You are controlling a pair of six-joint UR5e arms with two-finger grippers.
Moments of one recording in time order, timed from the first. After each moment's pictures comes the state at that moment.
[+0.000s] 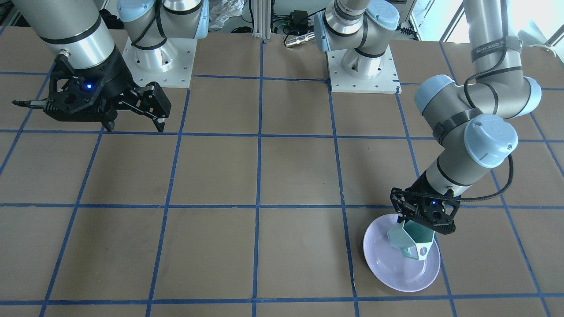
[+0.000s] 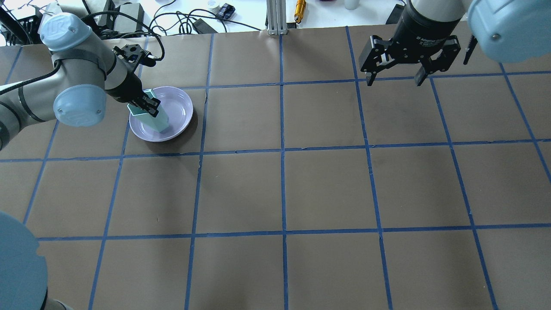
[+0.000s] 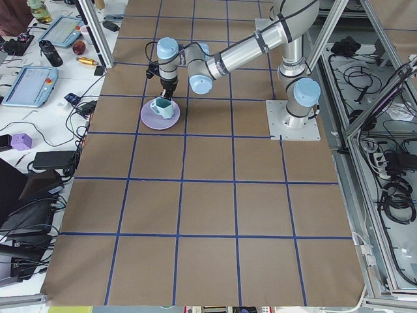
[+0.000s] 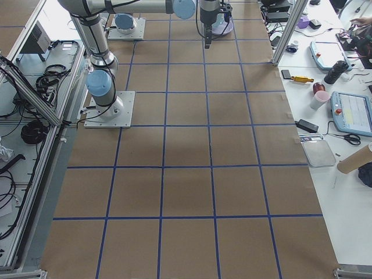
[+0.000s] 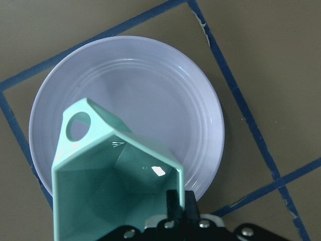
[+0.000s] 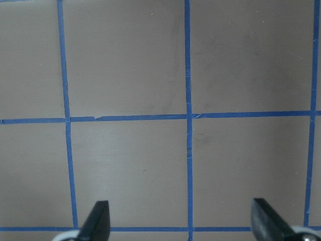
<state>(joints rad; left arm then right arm) -1.36 -1.93 -1.74 -0.97 1.47 0.65 1.58 -1.50 1.51 -1.61 -1.52 0.04</state>
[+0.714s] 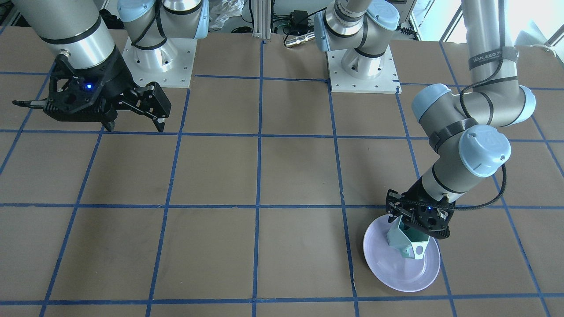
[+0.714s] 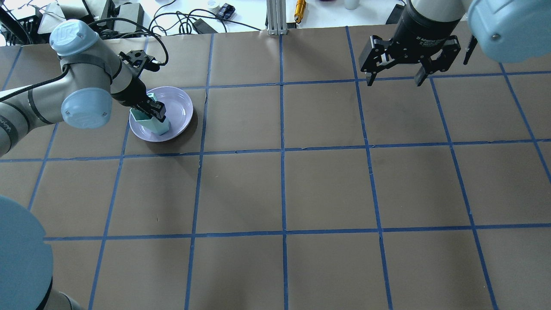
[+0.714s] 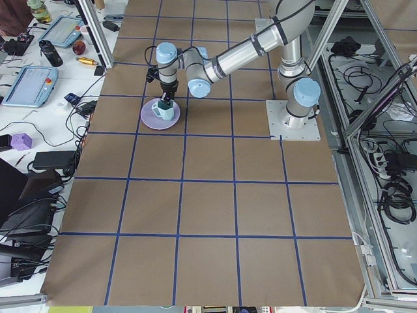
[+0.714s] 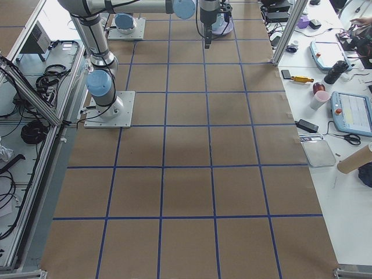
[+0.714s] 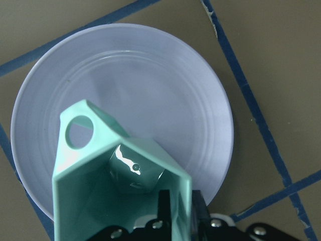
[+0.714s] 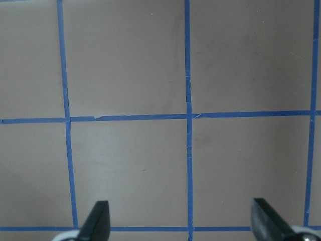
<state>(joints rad) -1.36 -1.95 -1.74 -0.96 1.47 0.63 1.58 -1.50 1.51 -1.61 -1.52 0.04</state>
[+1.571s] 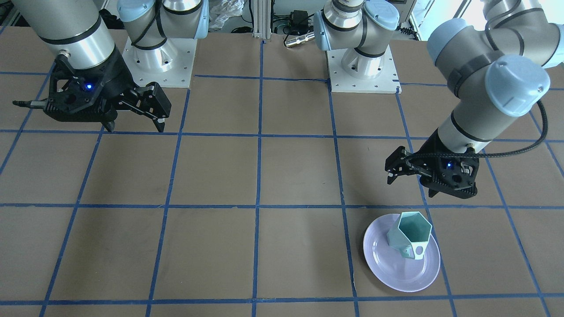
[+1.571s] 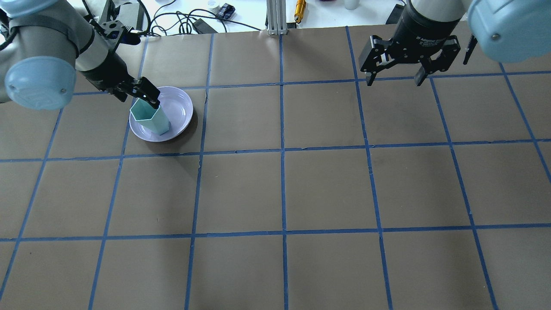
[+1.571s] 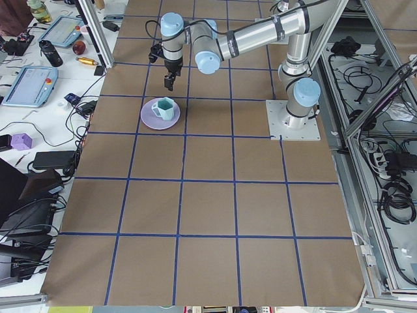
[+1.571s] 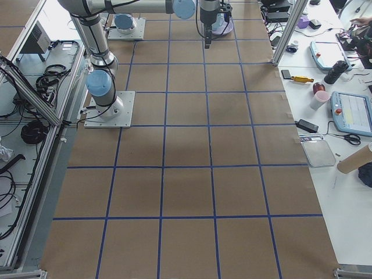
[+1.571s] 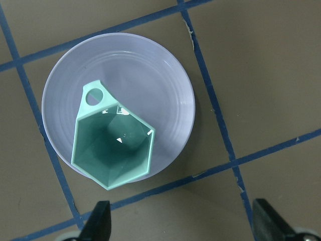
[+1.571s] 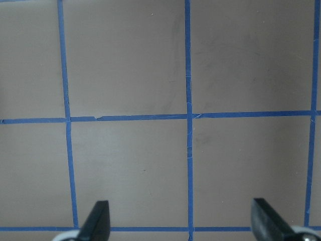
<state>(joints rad) -1.39 -1.75 -1.65 -1.28 1.49 0.46 1.58 -1.50 1.51 -1.61 -1.52 0.04</state>
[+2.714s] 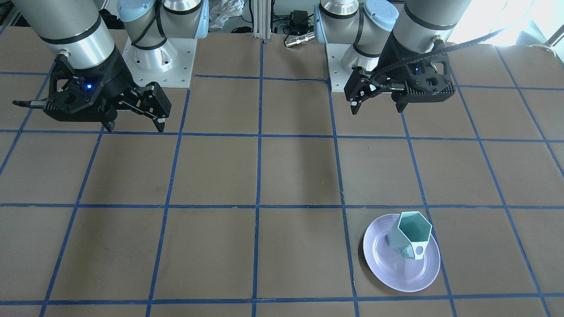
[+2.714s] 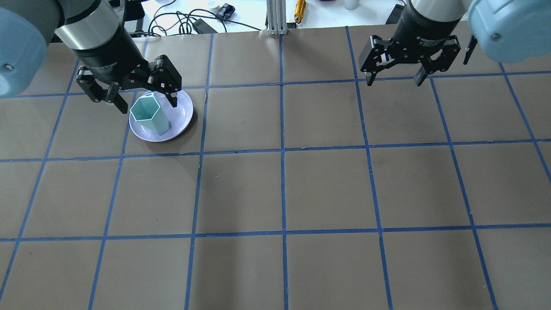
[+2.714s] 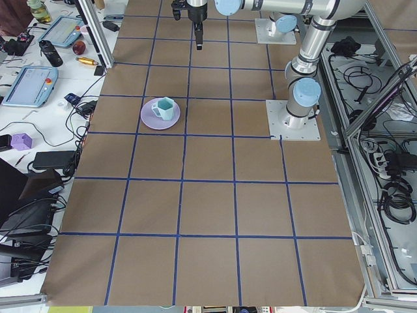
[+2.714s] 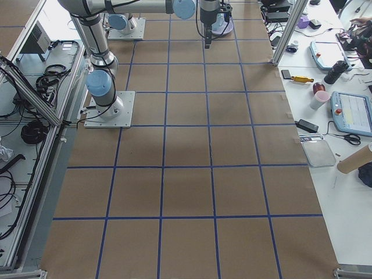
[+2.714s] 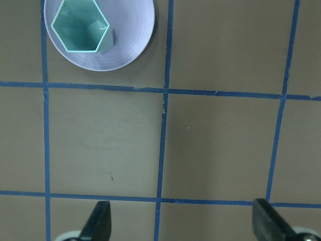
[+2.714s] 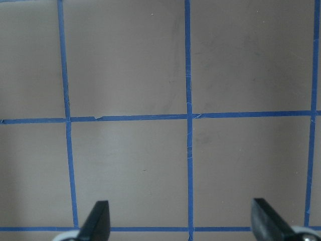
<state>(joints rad) -1.60 -1.57 -1.53 -1.63 1.55 -0.14 1.58 -1.50 1.51 -1.61 -1.52 0.04</state>
